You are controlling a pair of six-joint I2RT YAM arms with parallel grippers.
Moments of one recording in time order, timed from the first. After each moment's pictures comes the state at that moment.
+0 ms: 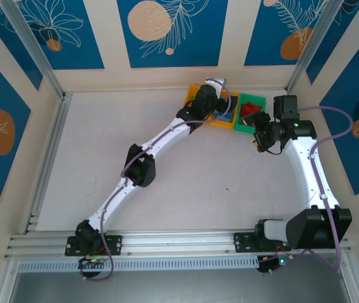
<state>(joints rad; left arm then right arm) -0.74 2.77 2.74 -0.17 -0.06 -0.26 -0.02 1.28 1.29 -0.97 -0.27 1.08</state>
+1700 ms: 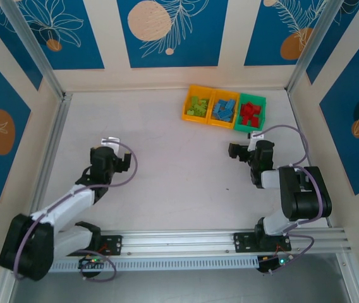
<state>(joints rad) -0.30 1.13 0.44 0.14 -0.32 0.04 0.01 1.53 0.40 0.66 -0.10 0.10</state>
